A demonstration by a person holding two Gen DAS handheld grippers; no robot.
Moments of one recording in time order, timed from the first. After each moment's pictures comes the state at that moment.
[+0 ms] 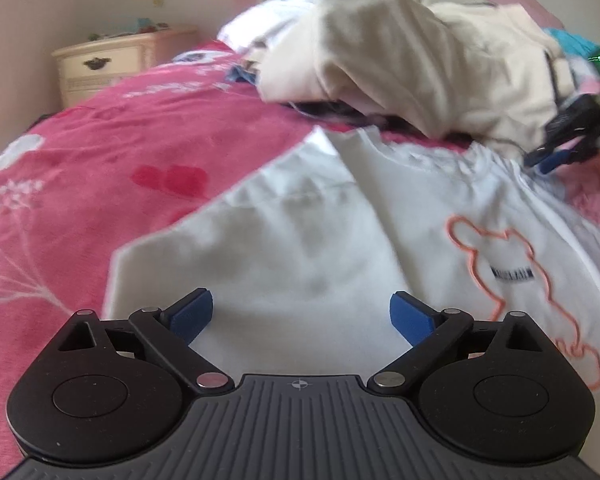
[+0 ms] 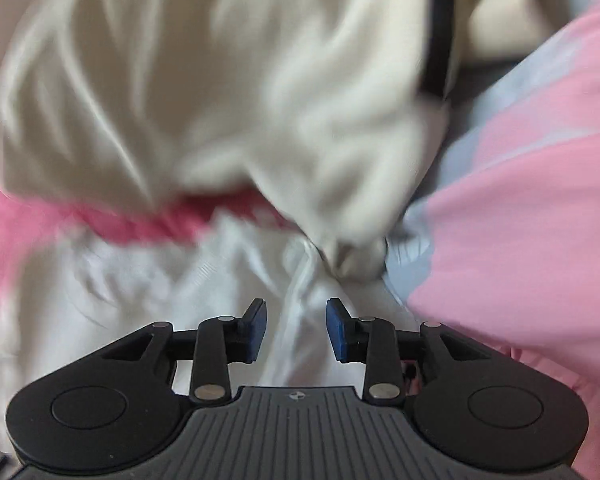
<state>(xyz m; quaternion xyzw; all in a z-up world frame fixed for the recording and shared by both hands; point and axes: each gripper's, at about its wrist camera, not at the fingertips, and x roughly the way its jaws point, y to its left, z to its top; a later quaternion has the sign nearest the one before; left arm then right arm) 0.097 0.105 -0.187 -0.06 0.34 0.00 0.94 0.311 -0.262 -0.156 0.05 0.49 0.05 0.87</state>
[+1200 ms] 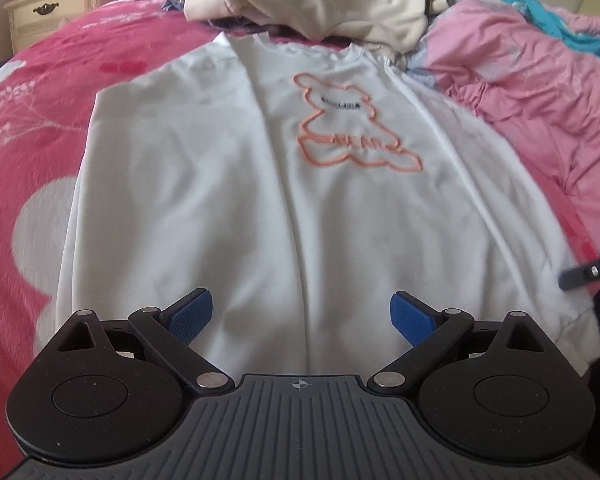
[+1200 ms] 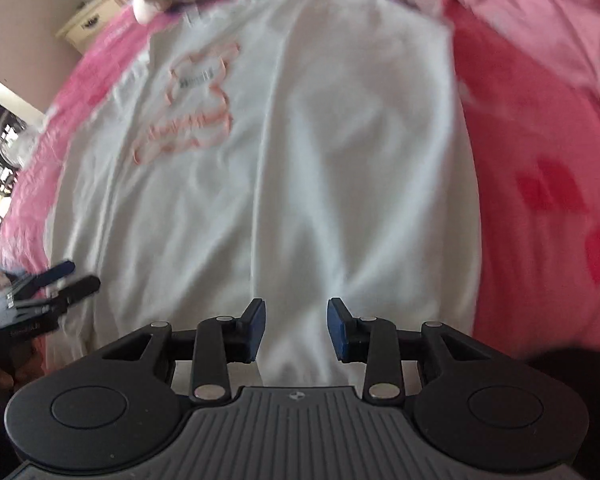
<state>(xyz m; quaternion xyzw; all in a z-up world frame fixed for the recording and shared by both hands) -0.071 0.053 -0.164 -0.06 0.45 -0.12 0.88 -0.067 -0.263 -0.159 0.14 0.61 0.07 0.78</state>
